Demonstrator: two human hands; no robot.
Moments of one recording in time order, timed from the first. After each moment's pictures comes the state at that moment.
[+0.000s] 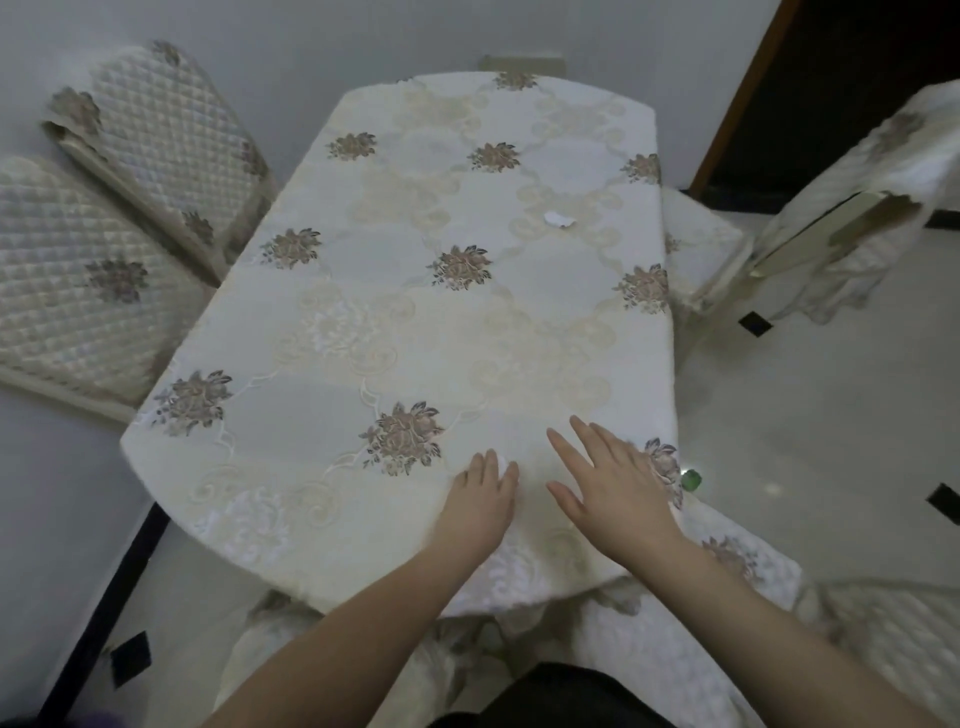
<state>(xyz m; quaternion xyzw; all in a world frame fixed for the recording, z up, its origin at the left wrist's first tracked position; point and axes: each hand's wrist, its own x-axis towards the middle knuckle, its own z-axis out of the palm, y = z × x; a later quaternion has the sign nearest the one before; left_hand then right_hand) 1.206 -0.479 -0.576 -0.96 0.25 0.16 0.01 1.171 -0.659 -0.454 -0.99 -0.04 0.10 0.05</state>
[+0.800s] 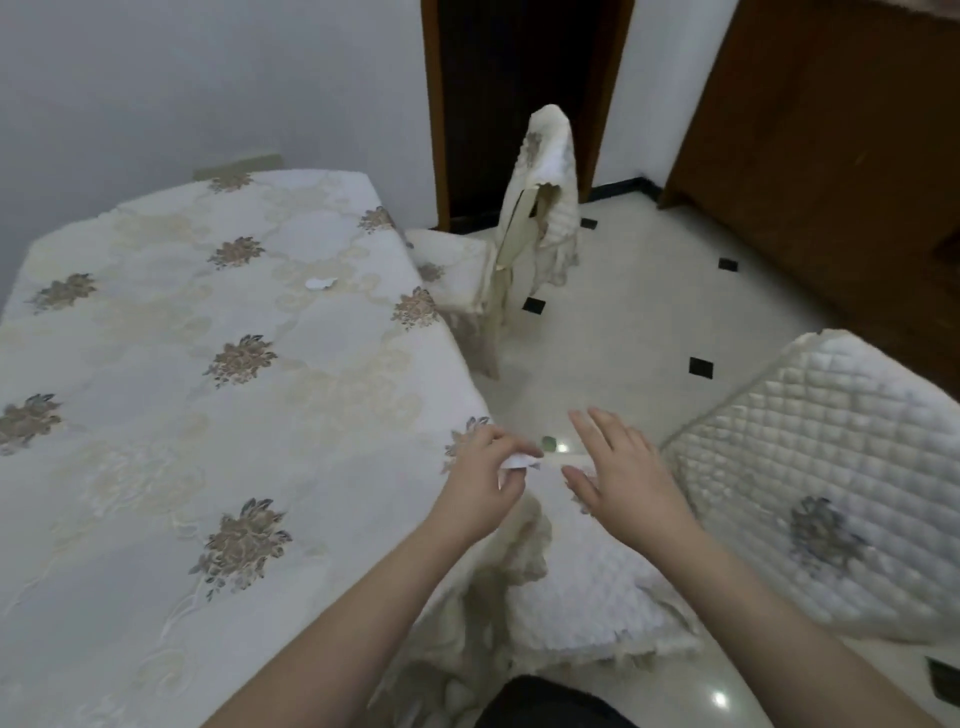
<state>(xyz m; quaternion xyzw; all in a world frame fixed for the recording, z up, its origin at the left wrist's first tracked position) 1.148 -0.617 -0.442 -0.77 0.44 0.15 -0.44 1.010 -0.756 -0.405 -0.96 0.25 -0.01 0.10</state>
